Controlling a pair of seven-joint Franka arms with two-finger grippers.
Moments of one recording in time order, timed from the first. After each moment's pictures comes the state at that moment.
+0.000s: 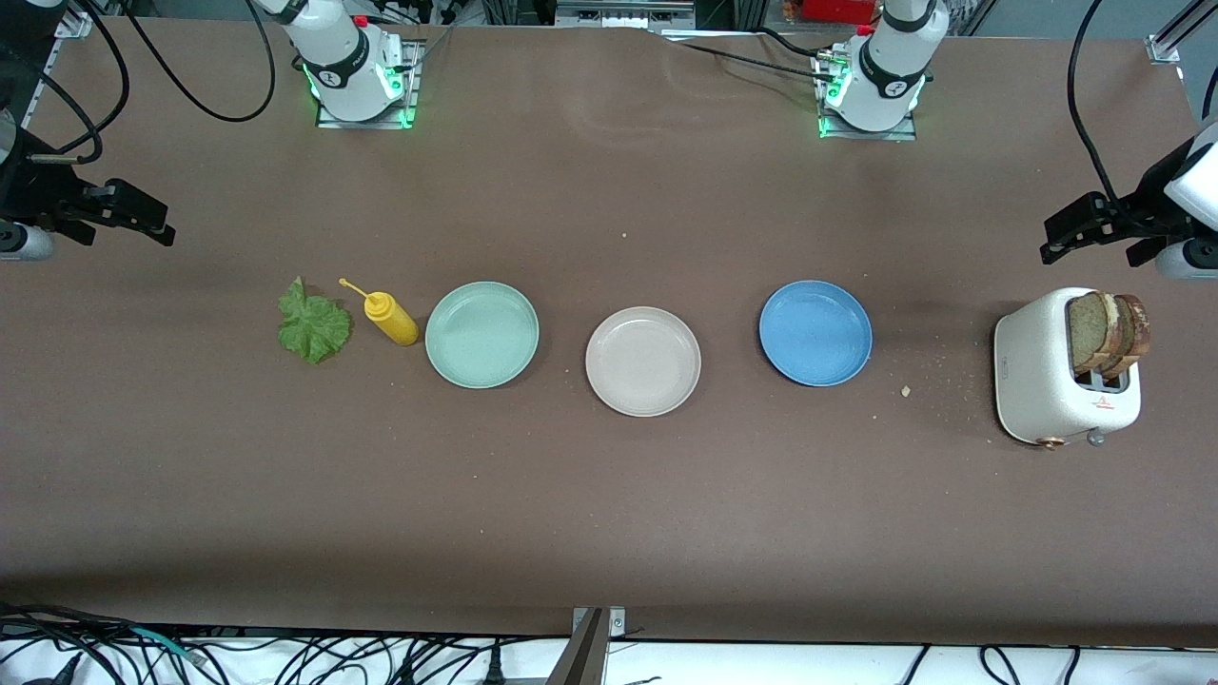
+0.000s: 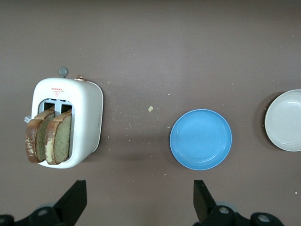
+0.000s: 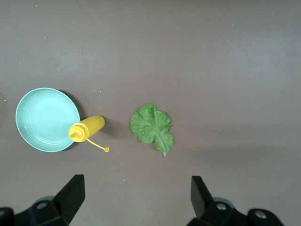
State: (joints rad) left arm -0.08 0.05 0.09 -1.54 0.00 1.59 0.01; right arm 0.02 -0.02 -0.04 -1.69 0.01 1.66 -0.02
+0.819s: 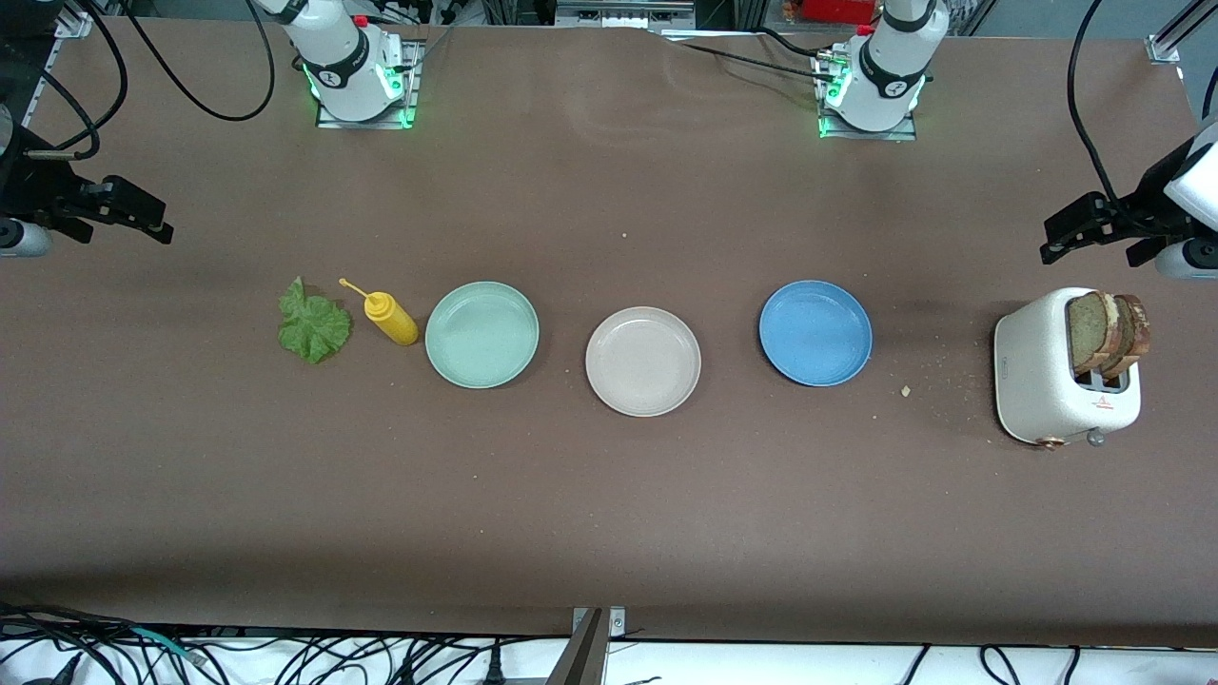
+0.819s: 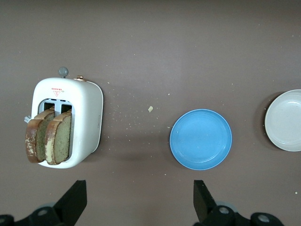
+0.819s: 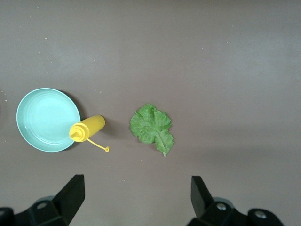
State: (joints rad) left arm -0.08 0.05 0.09 -1.54 0.00 1.59 0.01; right arm 0.02 -0.02 -0.04 -1.69 0.01 1.66 -0.02
